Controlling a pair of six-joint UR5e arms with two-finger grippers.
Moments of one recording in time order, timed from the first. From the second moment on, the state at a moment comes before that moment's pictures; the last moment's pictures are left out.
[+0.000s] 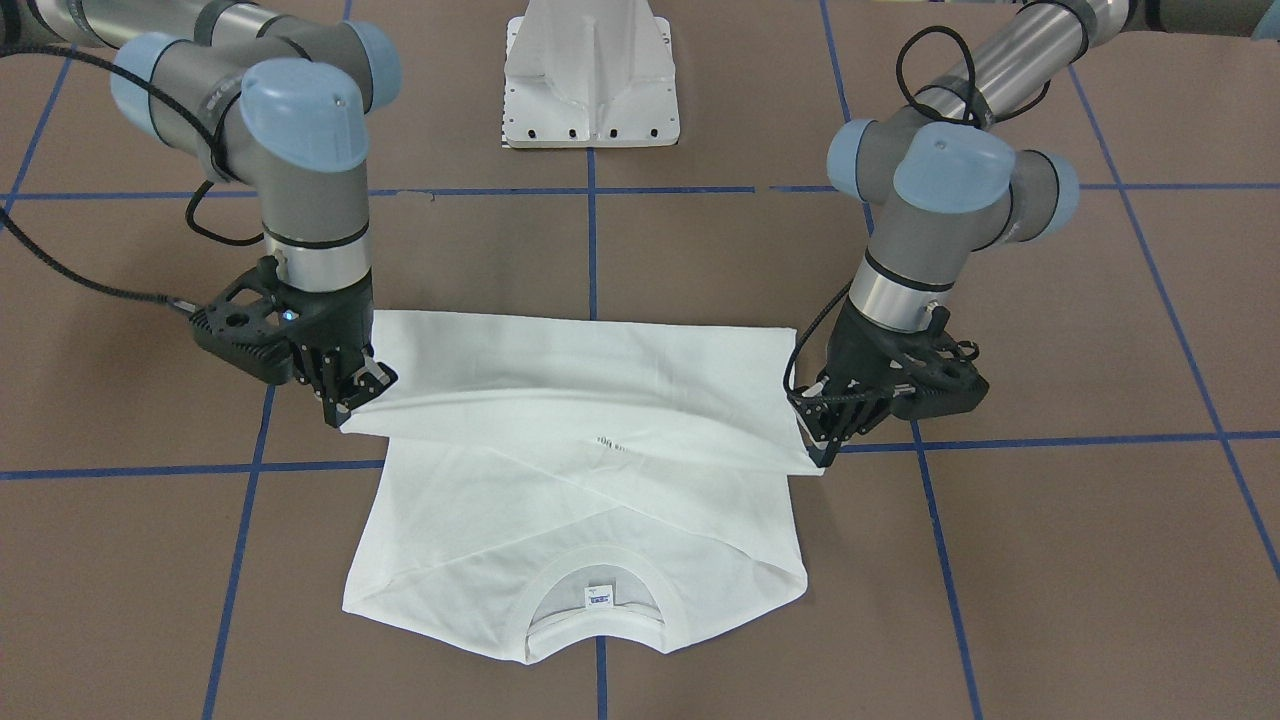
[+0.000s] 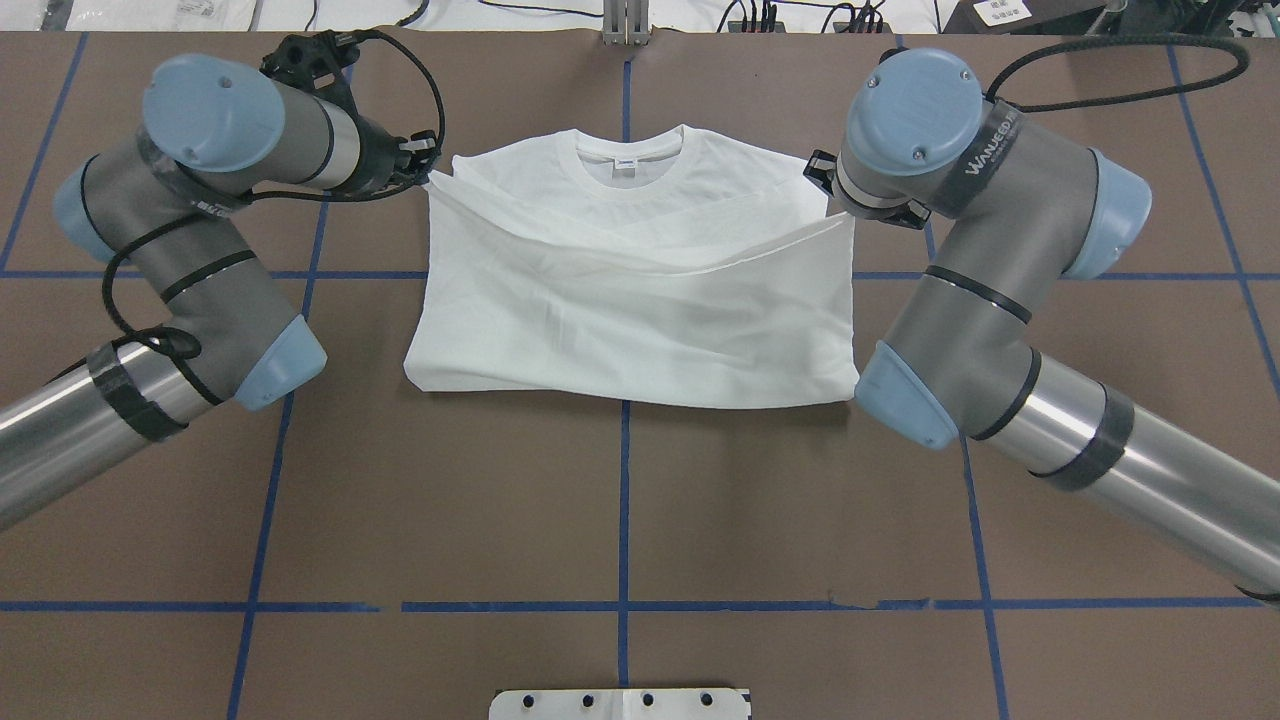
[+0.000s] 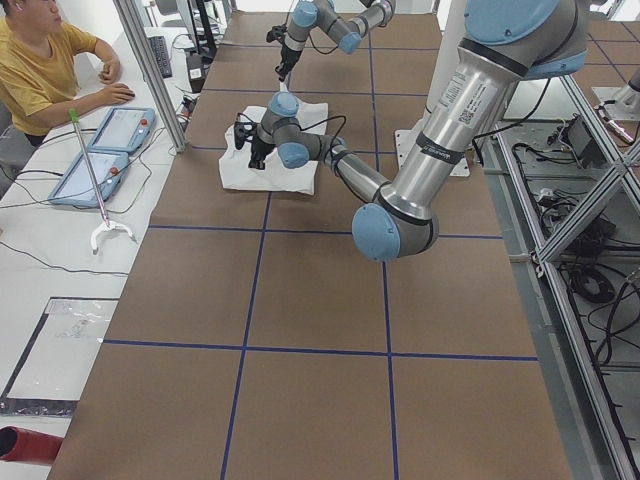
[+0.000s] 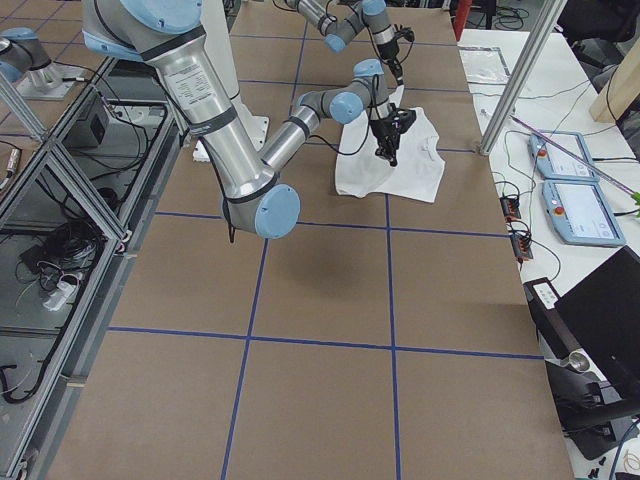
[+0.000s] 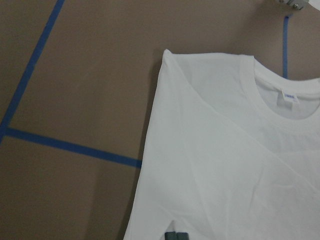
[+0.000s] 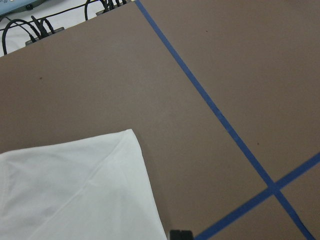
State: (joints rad) left arm -0.83 -2.17 -1.45 -2.14 -1.78 -1.35; right arm 0.77 -0.95 1.64 -1.60 1.64 1.52
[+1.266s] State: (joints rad) left arm -0.85 -2.32 -1.05 -2.42 -1.77 -1.27; right arm 0.82 -0.84 1.25 -1.32 1.67 1.48
